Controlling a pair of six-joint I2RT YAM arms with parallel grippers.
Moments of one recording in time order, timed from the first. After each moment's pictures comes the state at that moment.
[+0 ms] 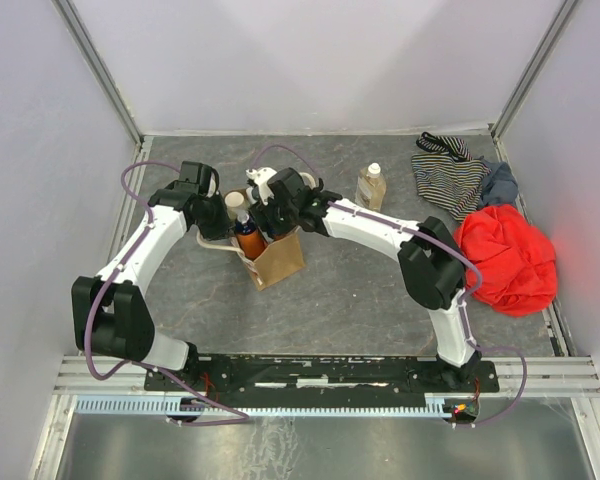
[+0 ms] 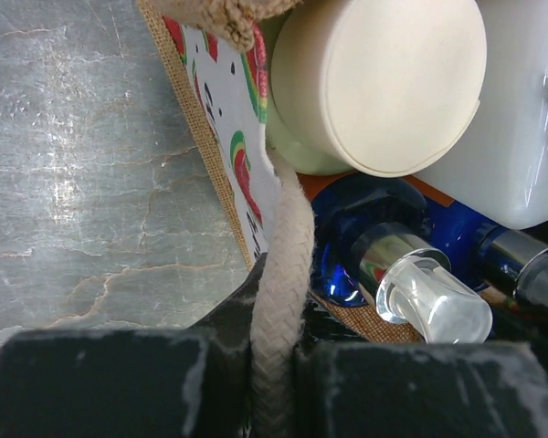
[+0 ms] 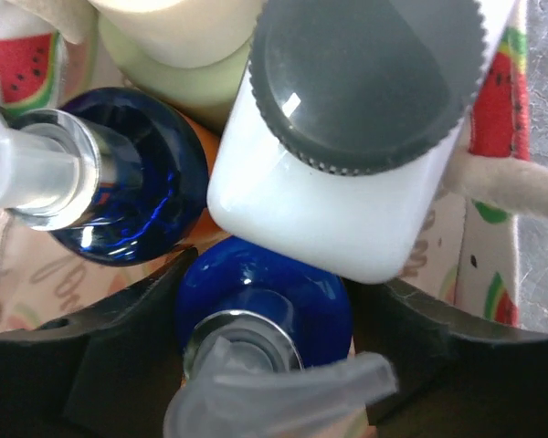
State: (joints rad) left arm -0.18 1.45 1.16 -0.77 0.13 -0.53; right arm 0.85 2.05 1.67 -0.33 -0.06 0.10
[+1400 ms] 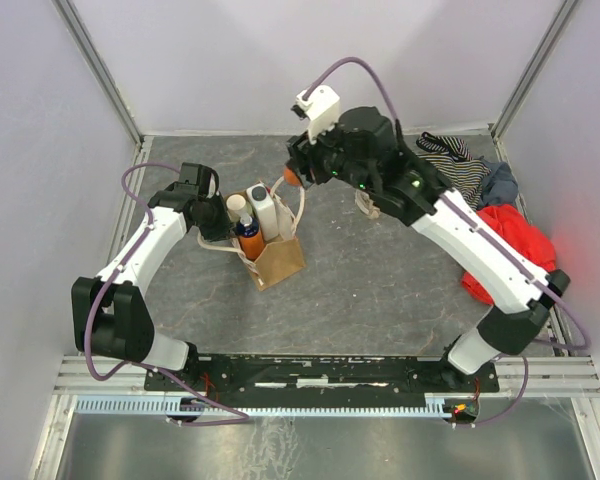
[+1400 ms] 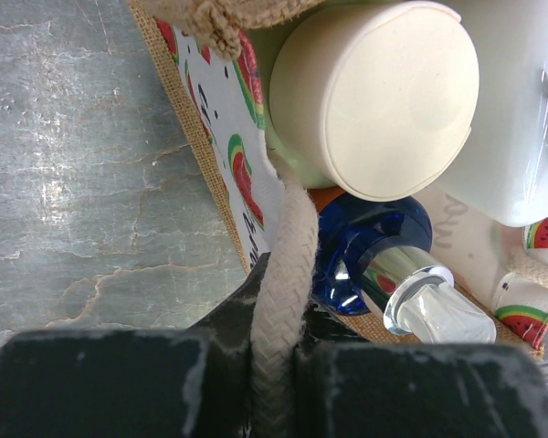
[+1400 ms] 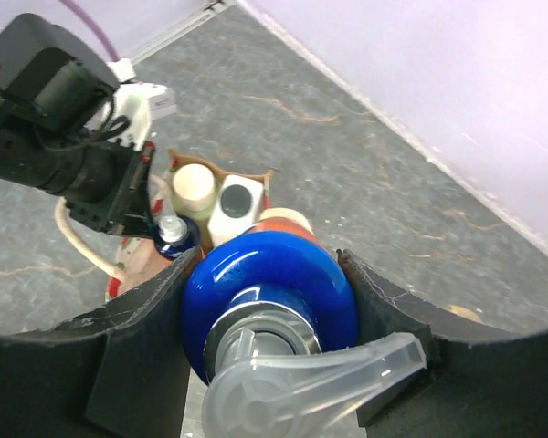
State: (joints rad) left arm -0.18 1.44 1.14 -0.75 0.15 -0.52; right arm 0.85 1.61 1.93 -0.59 0.10 -0.05
